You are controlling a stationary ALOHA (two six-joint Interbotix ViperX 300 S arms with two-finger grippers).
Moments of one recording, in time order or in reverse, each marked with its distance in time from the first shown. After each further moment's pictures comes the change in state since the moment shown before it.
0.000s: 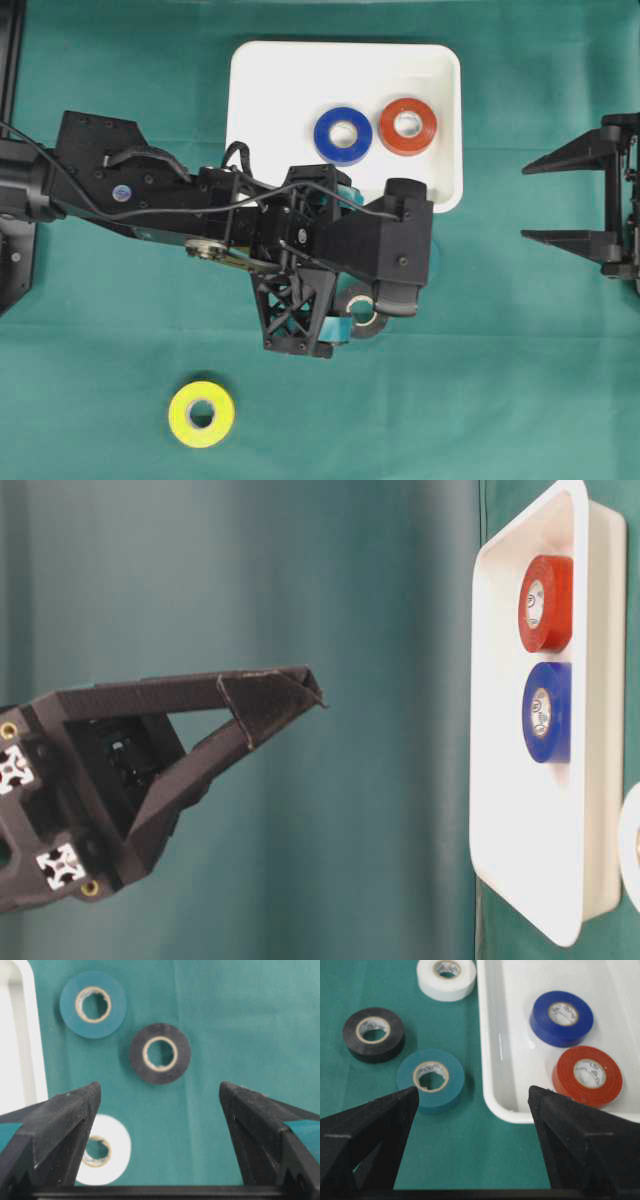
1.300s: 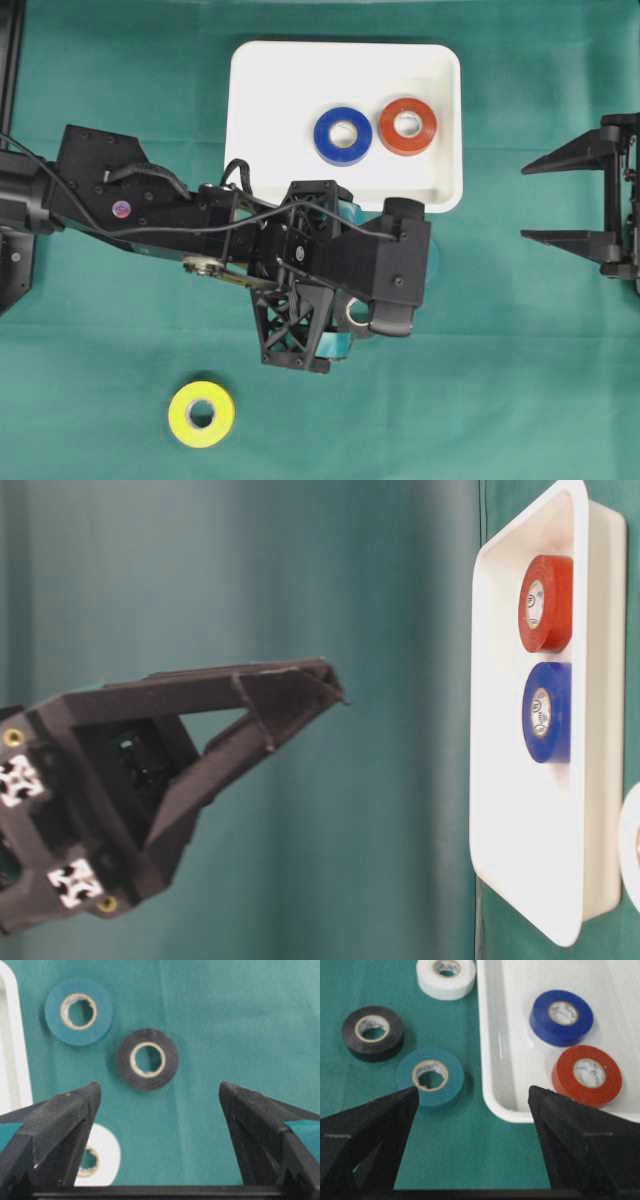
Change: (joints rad) left arm -0.028 0.002 0.037 0.000 -0.057 -0.003; right arm -0.002 0.003 0.000 -0.003 0.002 0.000
